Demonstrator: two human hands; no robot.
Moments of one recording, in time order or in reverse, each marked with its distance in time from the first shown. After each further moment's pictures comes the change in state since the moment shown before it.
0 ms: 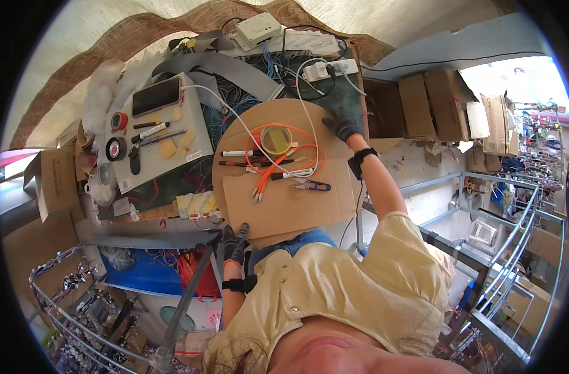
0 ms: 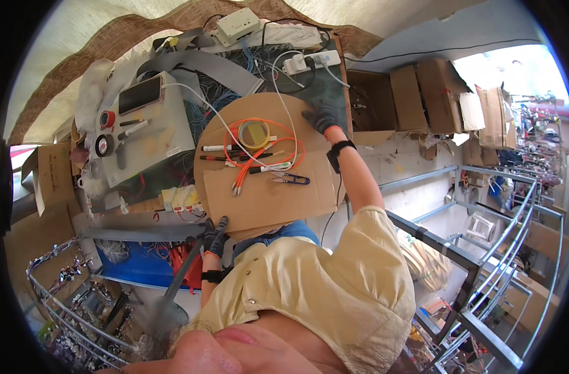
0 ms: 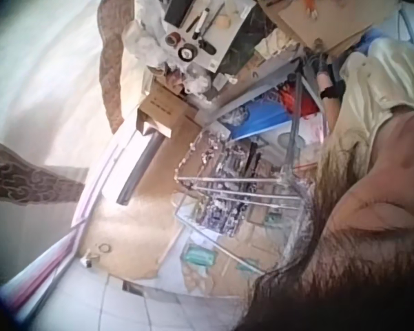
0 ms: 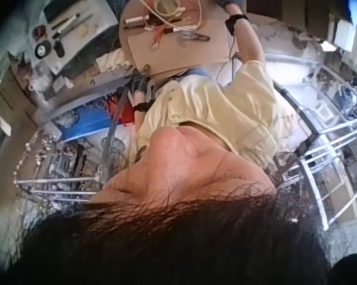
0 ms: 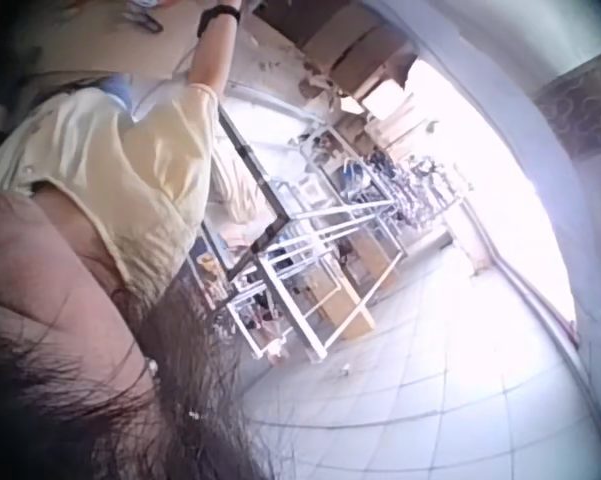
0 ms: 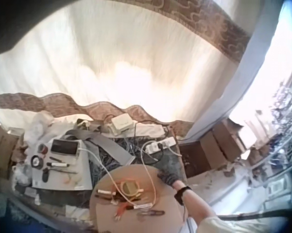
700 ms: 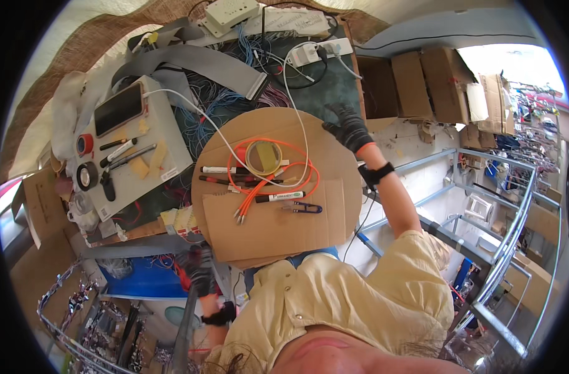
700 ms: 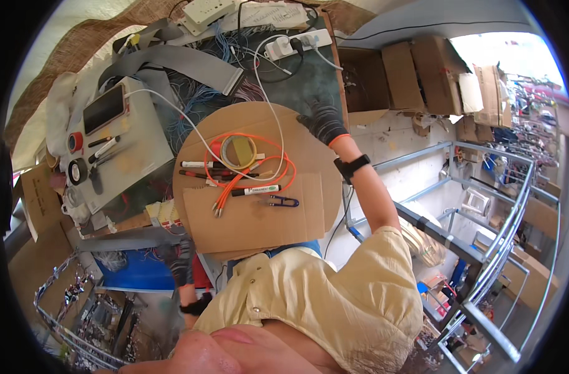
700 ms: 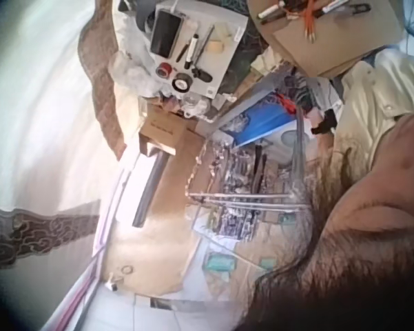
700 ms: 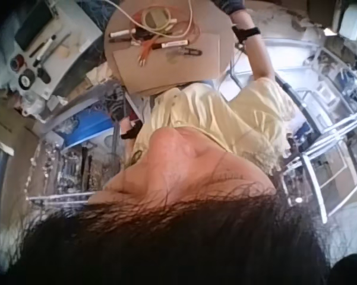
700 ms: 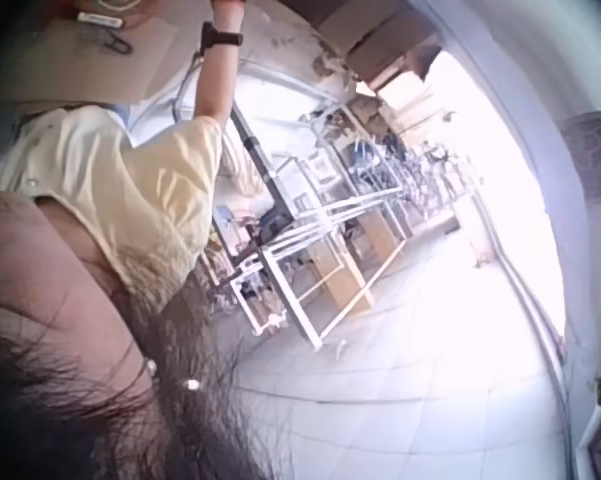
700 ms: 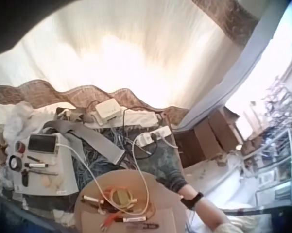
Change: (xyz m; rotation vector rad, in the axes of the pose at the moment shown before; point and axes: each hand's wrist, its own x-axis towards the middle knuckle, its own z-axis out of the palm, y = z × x) left_hand 0.012 0.055 -0.069 1.252 0.195 0.545; right_hand -0.036 -0.005 -0.033 -0.160 0.200 -0.185
